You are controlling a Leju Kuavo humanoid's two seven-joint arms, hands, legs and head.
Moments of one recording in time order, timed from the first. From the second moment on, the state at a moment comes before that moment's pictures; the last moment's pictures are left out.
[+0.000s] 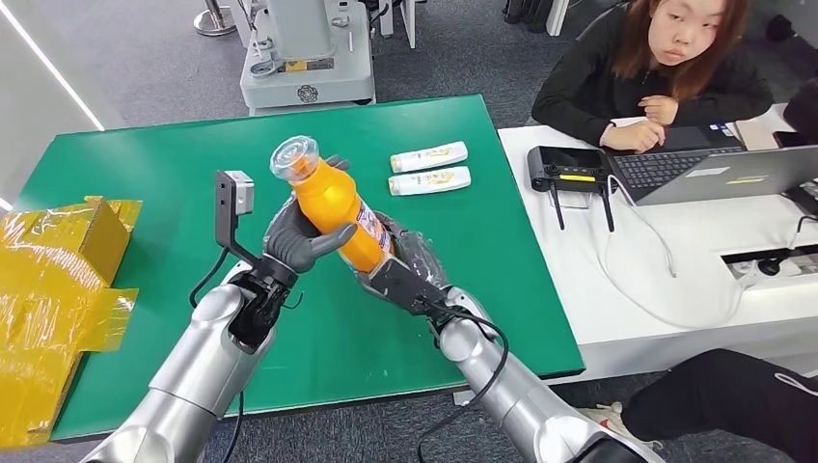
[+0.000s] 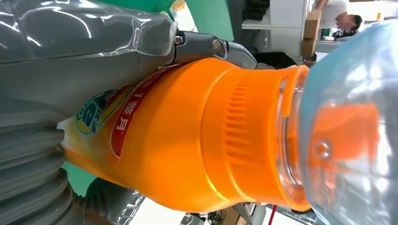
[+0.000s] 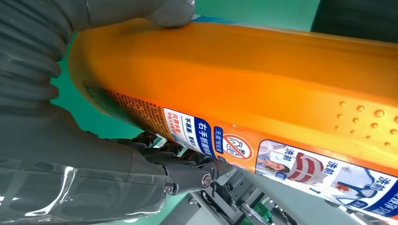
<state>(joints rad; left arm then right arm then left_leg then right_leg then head) -0.69 -0.16 -0.65 -0.89 0.55 -0.29 -0.25 -0.51 0.14 0.44 -0.68 0.35 -0.20 -0.36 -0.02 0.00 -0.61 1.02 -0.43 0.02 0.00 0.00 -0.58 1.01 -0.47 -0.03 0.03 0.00</state>
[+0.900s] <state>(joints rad) -0.67 -0.18 -0.64 -0.87 0.33 -0.12 -0.47 -0.54 0.14 0.46 -0.66 0.35 -0.20 -0.38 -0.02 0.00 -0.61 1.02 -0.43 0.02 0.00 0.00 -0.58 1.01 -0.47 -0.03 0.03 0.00</state>
